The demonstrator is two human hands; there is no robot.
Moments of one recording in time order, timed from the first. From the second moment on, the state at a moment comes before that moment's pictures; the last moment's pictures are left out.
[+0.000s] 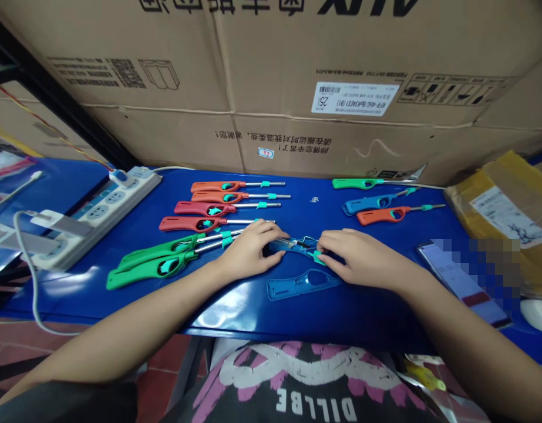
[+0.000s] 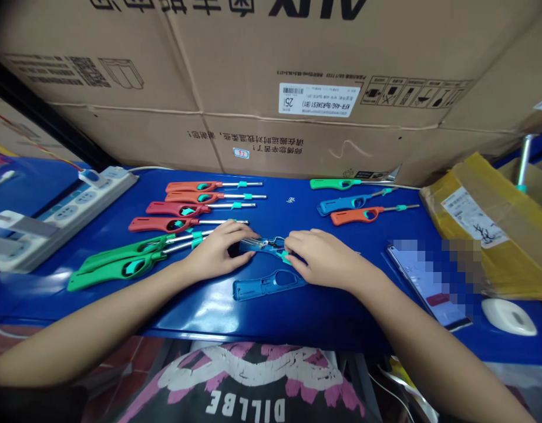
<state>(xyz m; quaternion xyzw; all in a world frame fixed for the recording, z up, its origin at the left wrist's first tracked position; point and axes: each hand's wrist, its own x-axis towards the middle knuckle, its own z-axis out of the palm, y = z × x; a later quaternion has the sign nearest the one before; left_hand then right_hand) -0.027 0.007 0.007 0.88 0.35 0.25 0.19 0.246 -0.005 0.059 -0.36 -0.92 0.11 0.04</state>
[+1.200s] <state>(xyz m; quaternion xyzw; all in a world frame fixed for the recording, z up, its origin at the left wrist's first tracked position) -0.027 0.008 0.006 0.85 0.40 0.29 0.19 0.276 -0.001 0.062 -0.44 -0.88 0.20 -0.01</state>
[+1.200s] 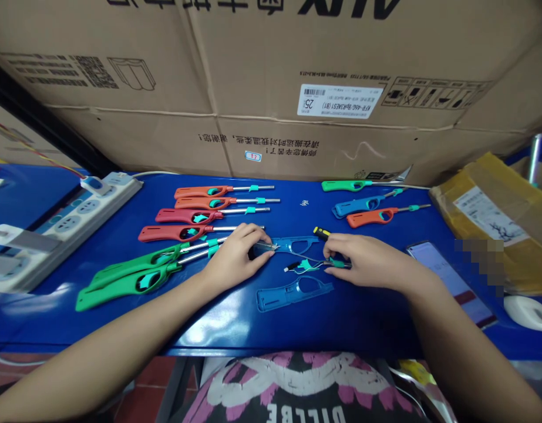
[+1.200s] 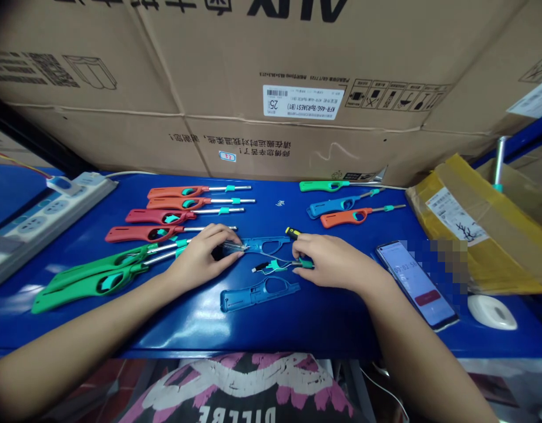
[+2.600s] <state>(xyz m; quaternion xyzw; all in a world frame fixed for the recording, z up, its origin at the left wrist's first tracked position) -0.026 0.000 0.014 0.90 0.30 0.24 0.20 0.267 0.015 0.036 -0.51 -0.84 0.04 0.18</state>
